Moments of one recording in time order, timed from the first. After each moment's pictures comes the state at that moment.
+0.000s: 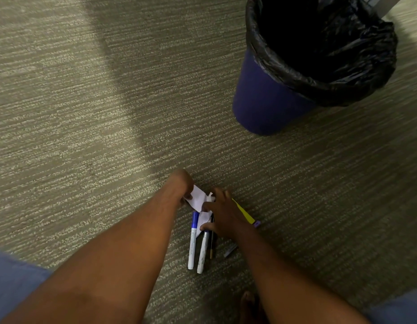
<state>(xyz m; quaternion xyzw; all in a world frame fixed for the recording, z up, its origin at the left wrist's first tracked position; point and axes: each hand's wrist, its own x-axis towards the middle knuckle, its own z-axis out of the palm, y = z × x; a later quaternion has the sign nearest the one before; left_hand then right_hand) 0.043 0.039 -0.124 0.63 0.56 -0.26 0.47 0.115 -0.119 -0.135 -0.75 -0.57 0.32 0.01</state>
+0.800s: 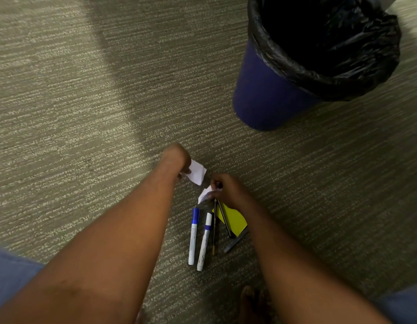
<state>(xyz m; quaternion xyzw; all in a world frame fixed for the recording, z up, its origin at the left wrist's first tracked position) 0.062 0.085 -0.099 0.66 0.52 -0.38 0.39 0.143 -0.083 -0.112 -0.78 -0.37 0.46 0.19</state>
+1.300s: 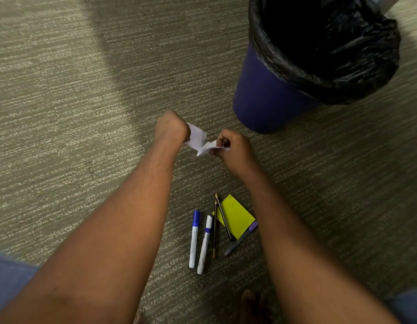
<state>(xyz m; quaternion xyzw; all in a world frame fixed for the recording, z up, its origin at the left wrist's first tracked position) 0.077 0.116 -0.050 0.68 0.61 -0.06 0.40 0.174 -0.022 -0.062 -0.81 -0.41 0.28 0.31</state>
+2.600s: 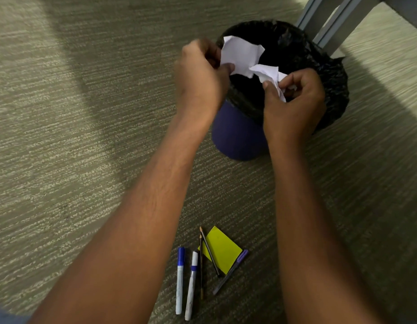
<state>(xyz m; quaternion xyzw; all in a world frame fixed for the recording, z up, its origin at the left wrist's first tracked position) 0.168 0.102 0.114 0.69 0.41 0.39 0.46 0.242 -0.003 0.097 -0.80 -0.25 -0.13 0.54</state>
